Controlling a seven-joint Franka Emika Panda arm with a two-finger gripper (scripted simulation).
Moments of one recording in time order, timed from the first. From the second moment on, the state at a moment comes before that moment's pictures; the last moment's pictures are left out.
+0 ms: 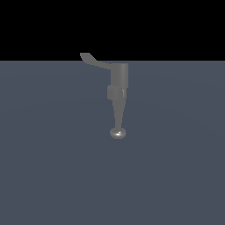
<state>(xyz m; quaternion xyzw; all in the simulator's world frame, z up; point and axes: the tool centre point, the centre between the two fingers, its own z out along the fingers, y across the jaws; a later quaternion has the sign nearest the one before) -0.173 0.001 0.445 -0.97 0.22 0.05 0.05</state>
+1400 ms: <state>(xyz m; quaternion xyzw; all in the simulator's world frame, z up) -0.051 0.034 0.375 -0.84 0.54 0.06 0.04</state>
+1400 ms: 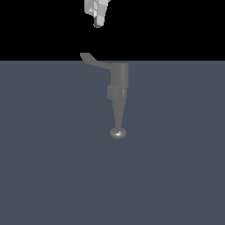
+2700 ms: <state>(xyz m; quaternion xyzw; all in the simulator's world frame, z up) 0.031 0.069 0.305 -0.66 0.75 0.01 0.00</state>
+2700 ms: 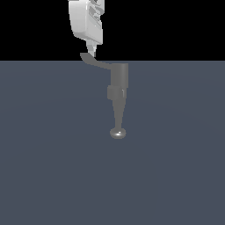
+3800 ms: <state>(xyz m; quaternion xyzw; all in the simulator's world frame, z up) 0.015 0.076 0.301 -0.64 0.77 0.00 0.00</state>
